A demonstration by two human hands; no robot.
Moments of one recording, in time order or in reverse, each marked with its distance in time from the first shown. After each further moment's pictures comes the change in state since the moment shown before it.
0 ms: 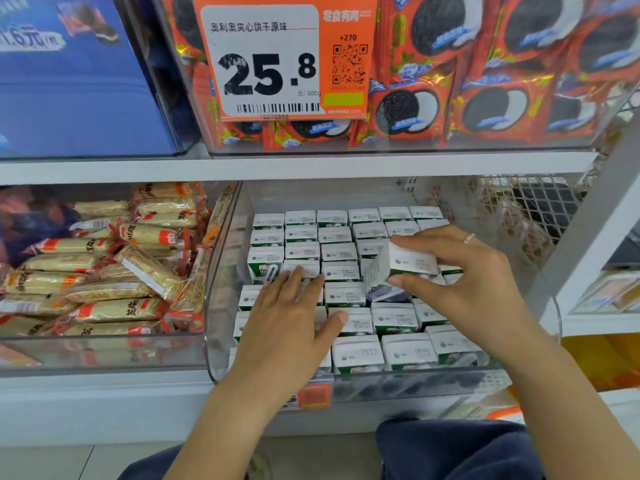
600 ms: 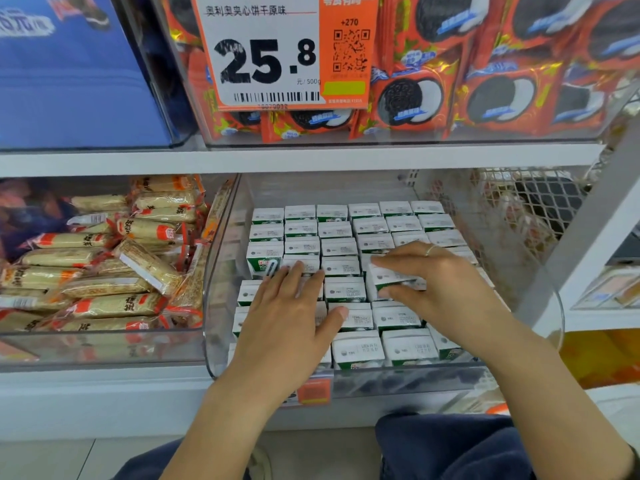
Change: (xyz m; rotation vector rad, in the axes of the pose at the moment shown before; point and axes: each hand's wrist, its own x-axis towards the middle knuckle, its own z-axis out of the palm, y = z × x) left_hand 0.000 0.001 0.001 -0.001 0.015 0.010; right_hand 0.001 0.011 0.014 -0.291 -0.292 0.027
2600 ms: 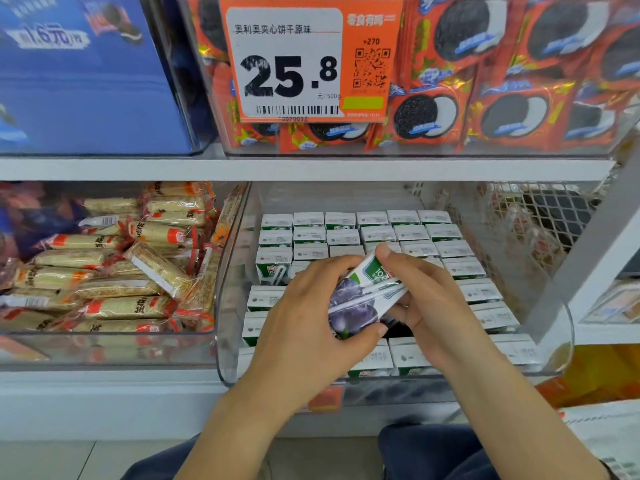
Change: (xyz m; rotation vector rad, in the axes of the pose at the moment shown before) left_hand -0.008 0.020 -0.018 -0.532 0.257 0.180; right_hand 0.007 -0.052 0.011 1.296 0.067 0.563
